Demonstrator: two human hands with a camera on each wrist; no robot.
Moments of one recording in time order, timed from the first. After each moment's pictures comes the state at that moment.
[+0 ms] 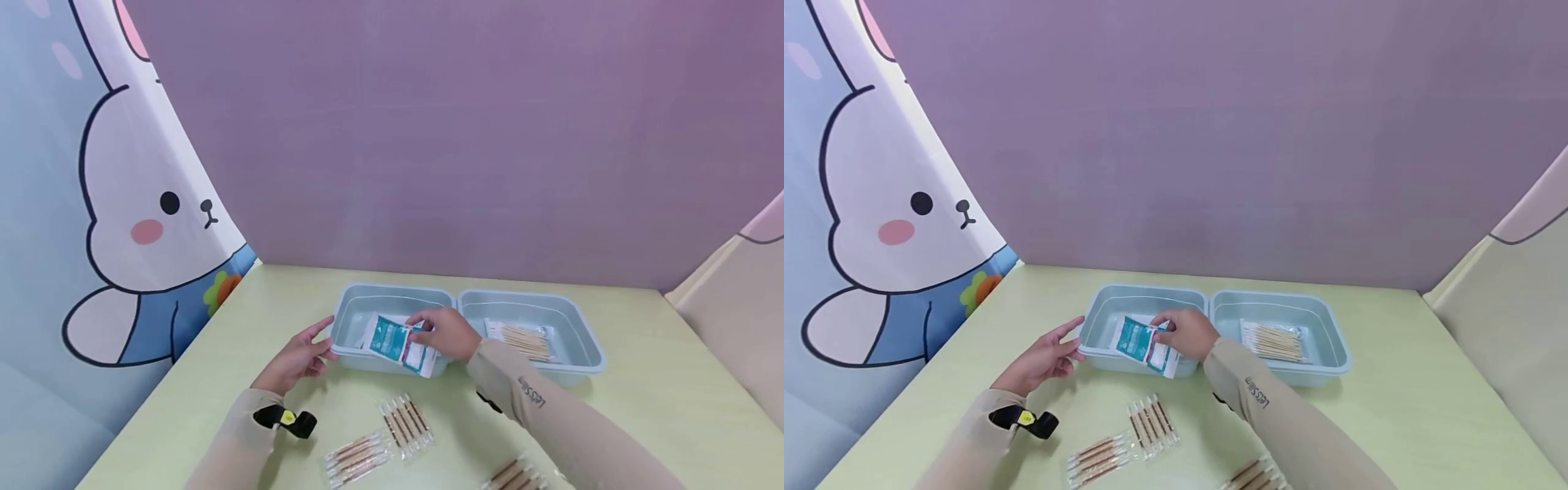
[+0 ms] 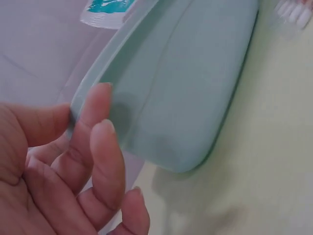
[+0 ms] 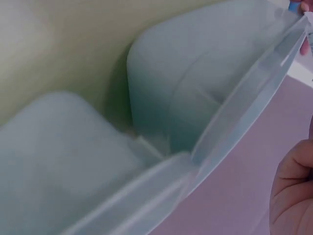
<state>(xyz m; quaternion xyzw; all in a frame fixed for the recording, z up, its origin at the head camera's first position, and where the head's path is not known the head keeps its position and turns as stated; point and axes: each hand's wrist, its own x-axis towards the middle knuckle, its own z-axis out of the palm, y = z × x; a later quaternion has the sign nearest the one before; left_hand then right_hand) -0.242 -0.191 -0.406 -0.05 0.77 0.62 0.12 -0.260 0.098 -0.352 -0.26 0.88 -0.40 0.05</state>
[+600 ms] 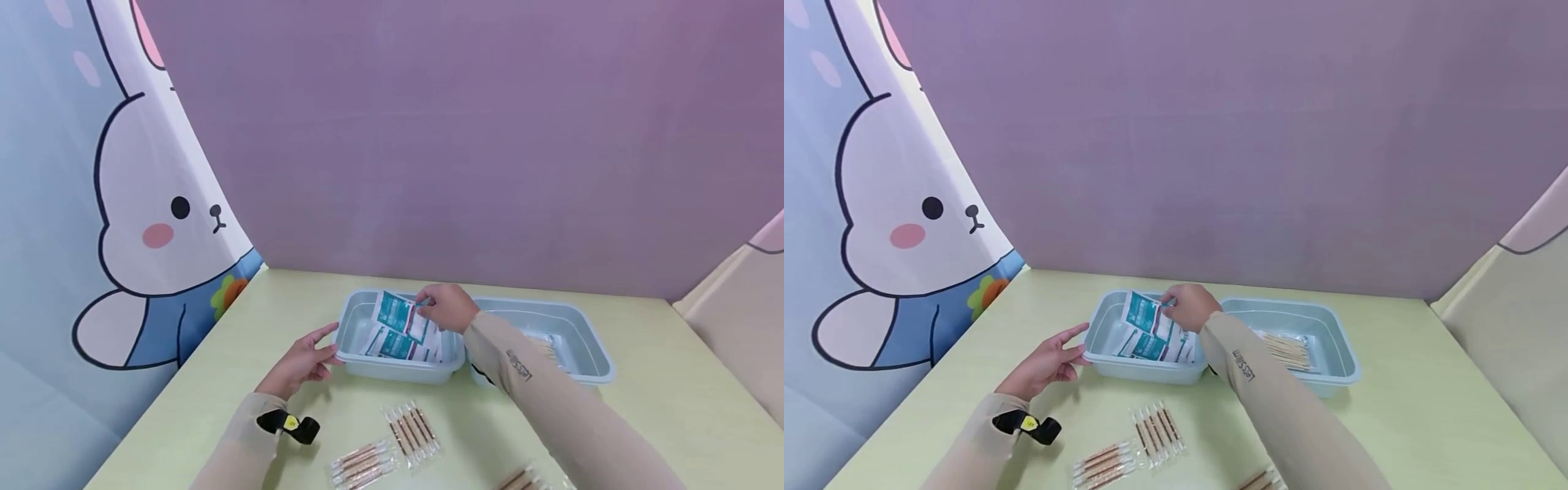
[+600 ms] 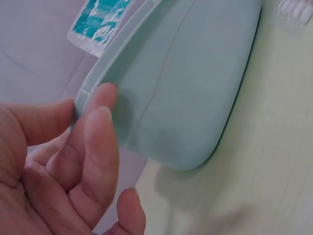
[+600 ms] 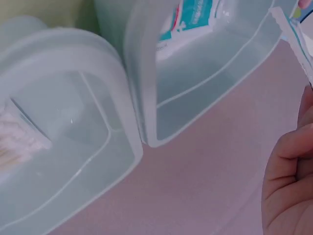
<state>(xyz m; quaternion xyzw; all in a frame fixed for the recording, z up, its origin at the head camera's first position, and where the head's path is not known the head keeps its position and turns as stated) -0.243 -0.192 -0.407 -0.05 0.76 0.64 0.10 -0.285 0.086 -0.315 -0.19 0.92 -0.35 0.06</state>
